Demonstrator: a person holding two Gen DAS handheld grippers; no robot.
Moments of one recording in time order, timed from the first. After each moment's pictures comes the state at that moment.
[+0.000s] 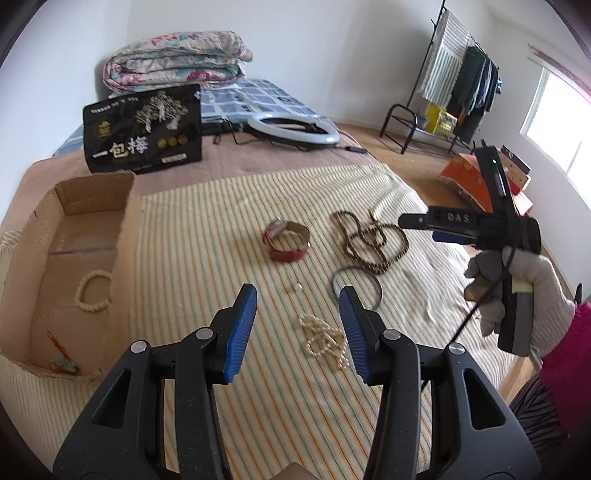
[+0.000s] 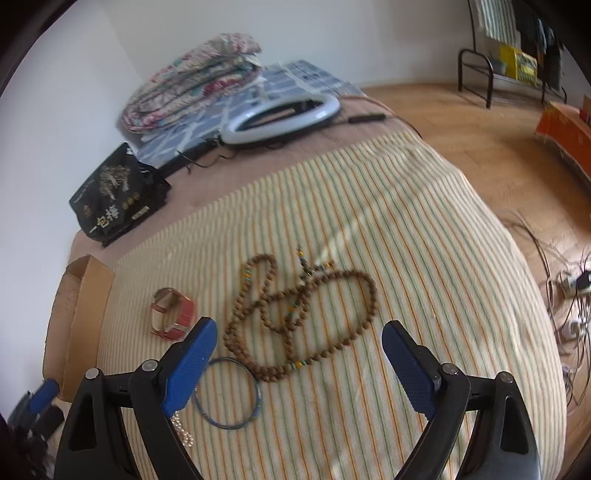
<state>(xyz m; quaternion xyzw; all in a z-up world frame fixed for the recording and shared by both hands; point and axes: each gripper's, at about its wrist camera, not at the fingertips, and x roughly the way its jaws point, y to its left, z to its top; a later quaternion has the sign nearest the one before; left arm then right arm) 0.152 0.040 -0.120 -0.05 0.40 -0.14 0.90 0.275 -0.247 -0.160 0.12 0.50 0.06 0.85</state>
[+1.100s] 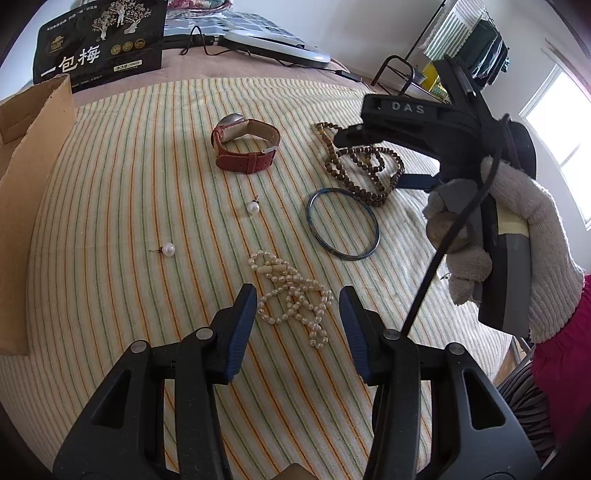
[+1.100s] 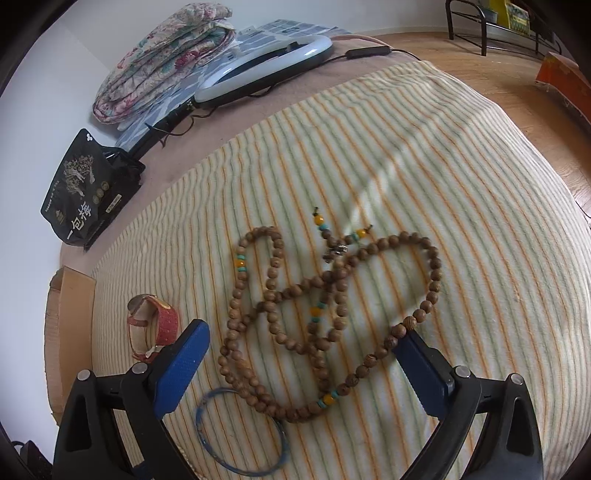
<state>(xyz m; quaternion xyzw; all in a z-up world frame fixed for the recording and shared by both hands) 0.176 0.001 -0.203 -0.09 0.51 -0.17 0.84 0.320 -0.208 -0.211 0.15 0.55 0.06 0.82</state>
